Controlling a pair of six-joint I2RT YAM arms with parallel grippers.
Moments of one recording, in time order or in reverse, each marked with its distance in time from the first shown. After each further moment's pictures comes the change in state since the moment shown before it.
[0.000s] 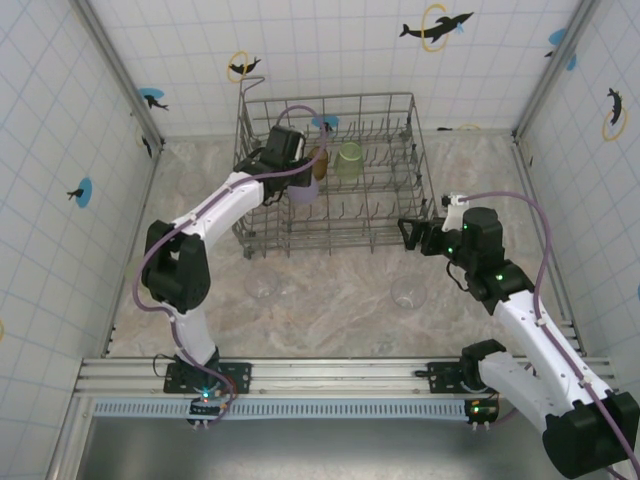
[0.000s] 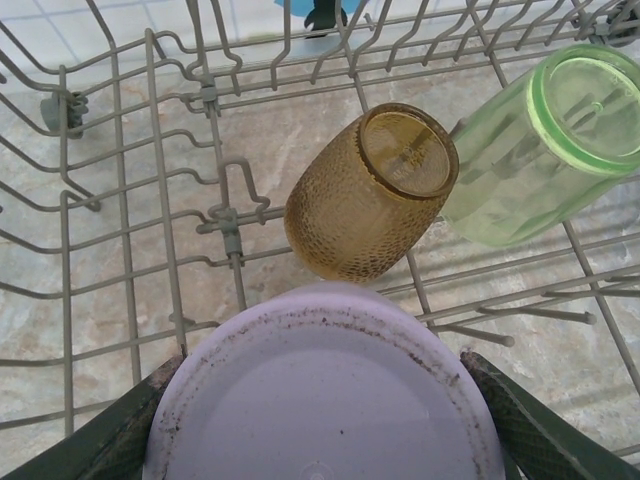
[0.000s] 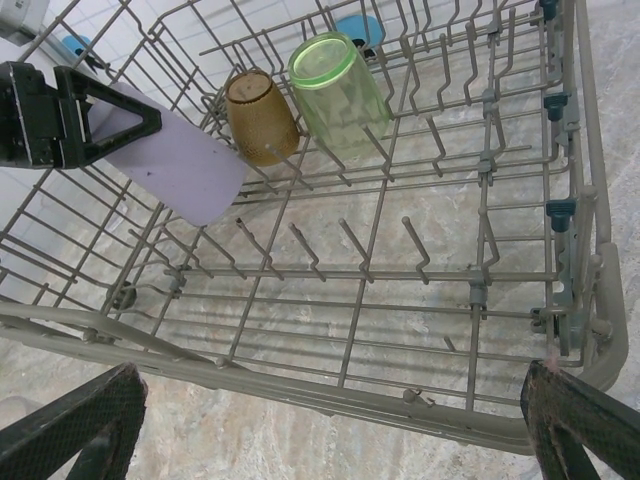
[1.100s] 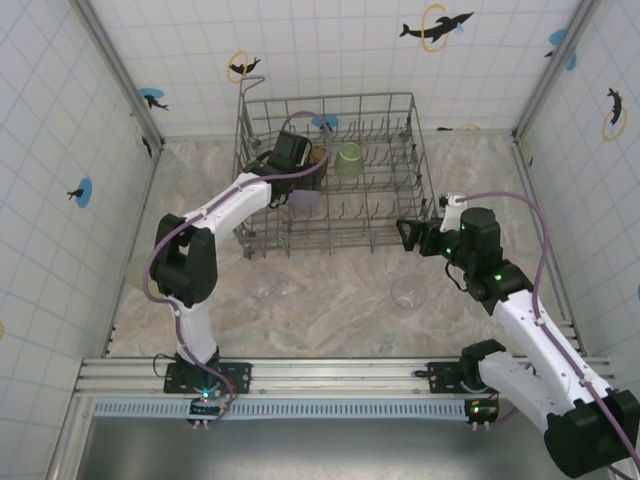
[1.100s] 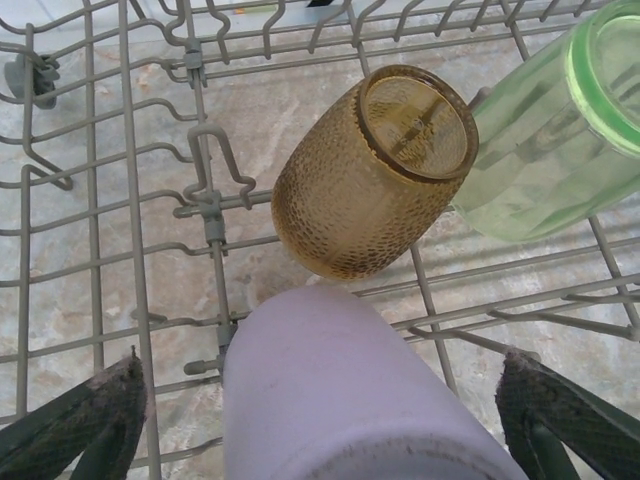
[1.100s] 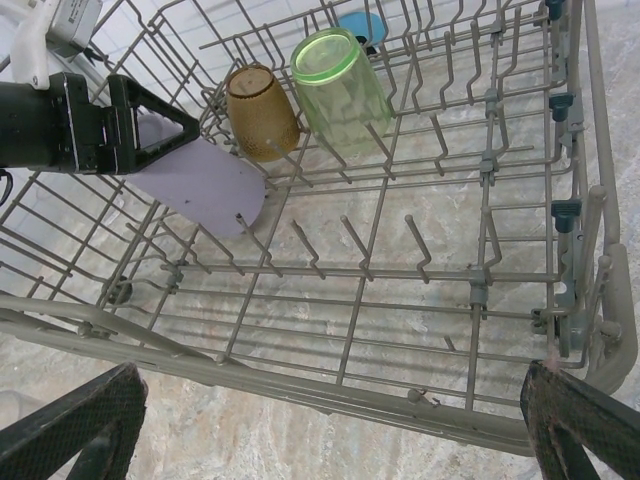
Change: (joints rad) left arm -0.013 0.056 0.000 0.024 -0.012 -0.041; right arm 0.018 0.004 0.000 0.000 0.017 -0.013
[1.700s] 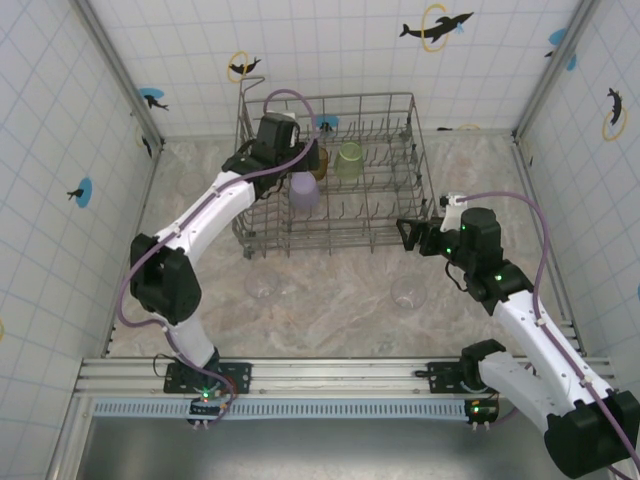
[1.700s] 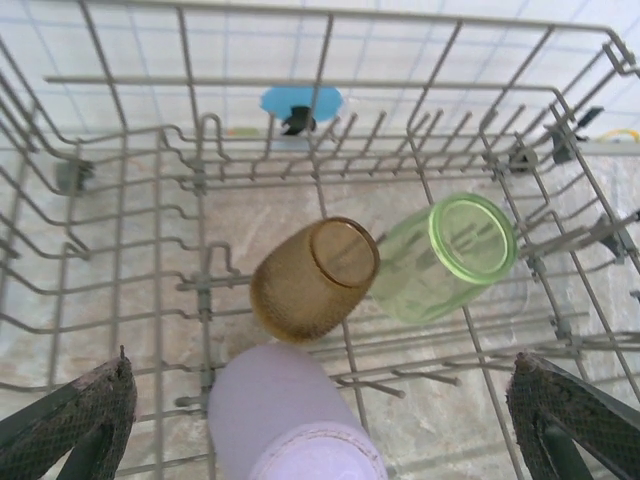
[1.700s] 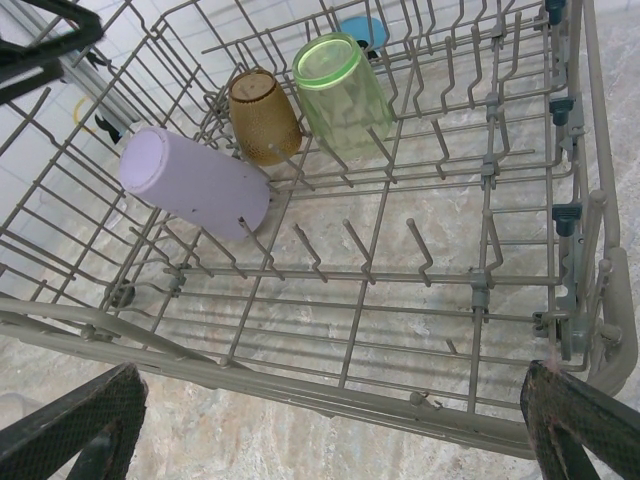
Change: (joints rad) left arm 0.000 -0.164 0.043 -0.014 -0.008 -0.087; right arm 0.001 -0.004 0.000 0.004 0.000 0.004
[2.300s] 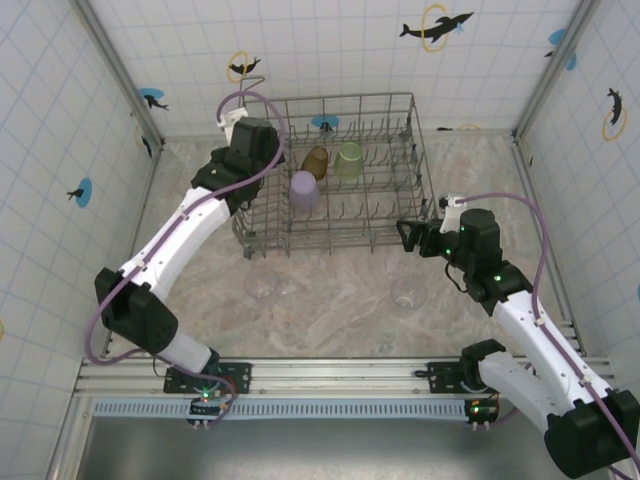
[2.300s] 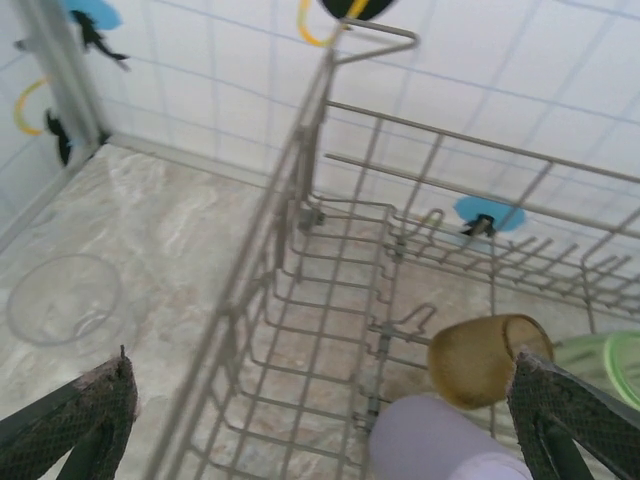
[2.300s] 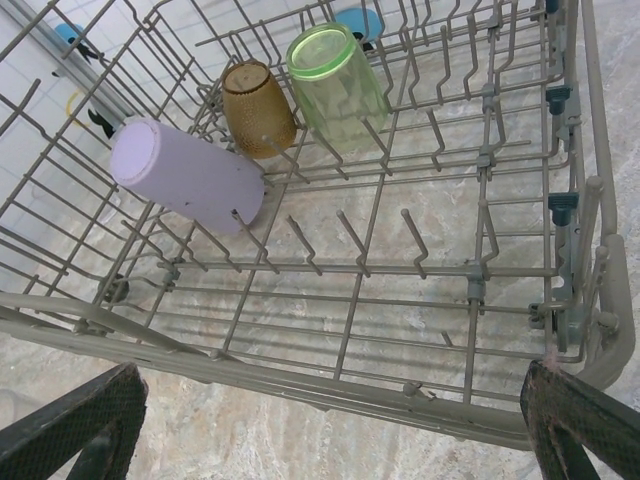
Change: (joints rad) left arm 0.026 -0.227 -0.113 -0.093 -0.394 -0.171; right arm 0.000 0.000 -0.011 -0.002 0.005 -0.003
